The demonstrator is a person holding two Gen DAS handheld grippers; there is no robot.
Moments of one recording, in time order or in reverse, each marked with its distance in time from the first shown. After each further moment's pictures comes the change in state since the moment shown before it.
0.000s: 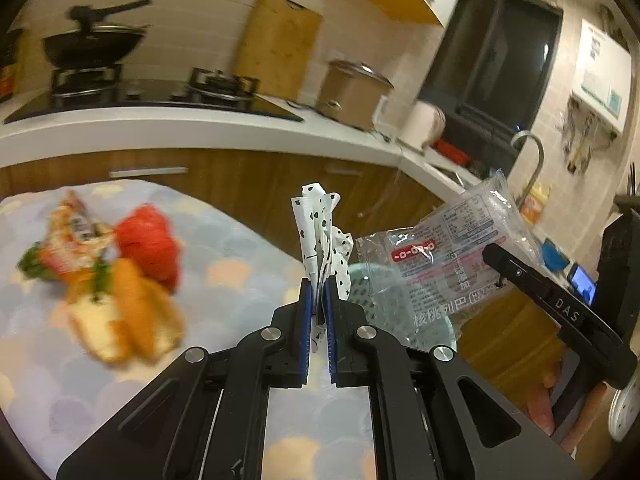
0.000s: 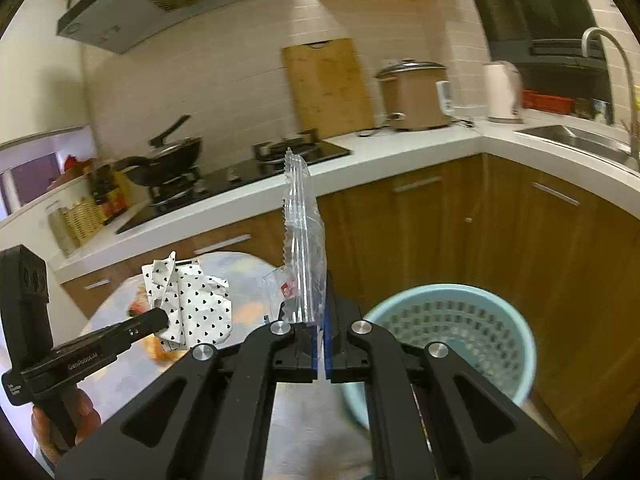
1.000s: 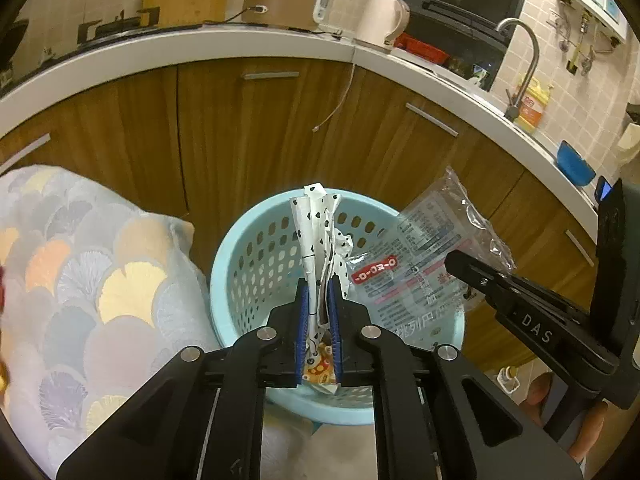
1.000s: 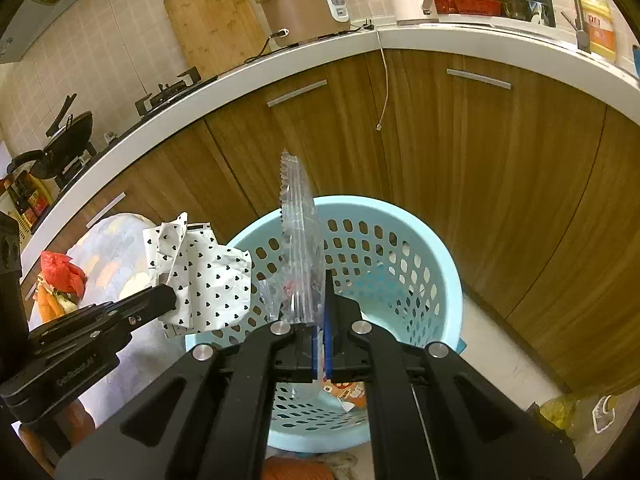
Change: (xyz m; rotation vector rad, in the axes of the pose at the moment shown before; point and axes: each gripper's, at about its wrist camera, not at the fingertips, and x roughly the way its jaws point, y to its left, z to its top) left arm 0.175 -0.086 -0.034 0.155 0.272 -0.019; right arm 0.078 -0.138 -0.054 0.178 0.241 -0.171
